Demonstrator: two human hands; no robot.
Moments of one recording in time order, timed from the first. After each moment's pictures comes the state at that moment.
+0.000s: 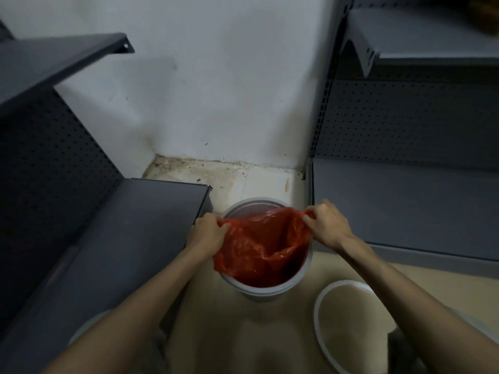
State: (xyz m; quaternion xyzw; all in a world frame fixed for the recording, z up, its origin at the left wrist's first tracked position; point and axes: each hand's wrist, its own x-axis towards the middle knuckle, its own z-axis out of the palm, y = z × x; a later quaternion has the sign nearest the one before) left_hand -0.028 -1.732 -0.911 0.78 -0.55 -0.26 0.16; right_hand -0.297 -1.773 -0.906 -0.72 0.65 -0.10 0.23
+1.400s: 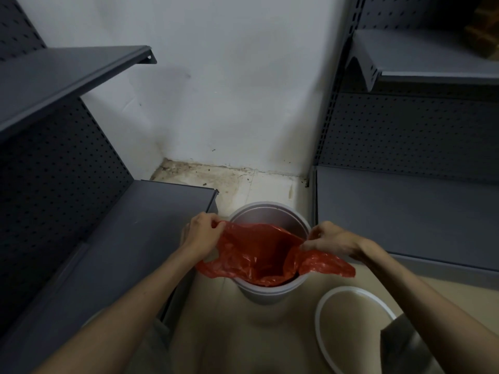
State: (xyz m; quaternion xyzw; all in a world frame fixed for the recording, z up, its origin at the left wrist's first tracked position) left_hand -0.003 -1.713 -0.905 0.76 -0.60 -0.17 0.21; right_hand -0.303 -1.752 -0.875 -0.67 0.59 0.01 0.45
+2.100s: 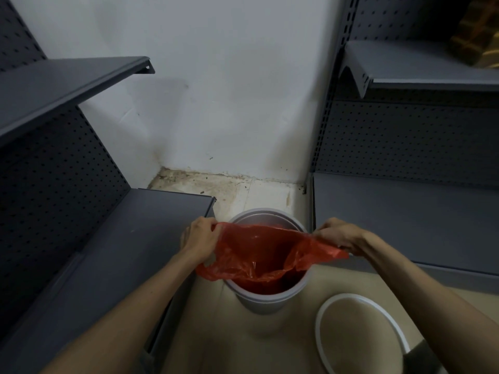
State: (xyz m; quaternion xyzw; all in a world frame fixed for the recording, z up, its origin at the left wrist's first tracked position) left_hand -0.003 -1.726 -0.914 0.76 -0.60 -0.14 0.19; right_hand -0.311 -1.768 -0.872 -0.60 0.67 -0.03 0.45
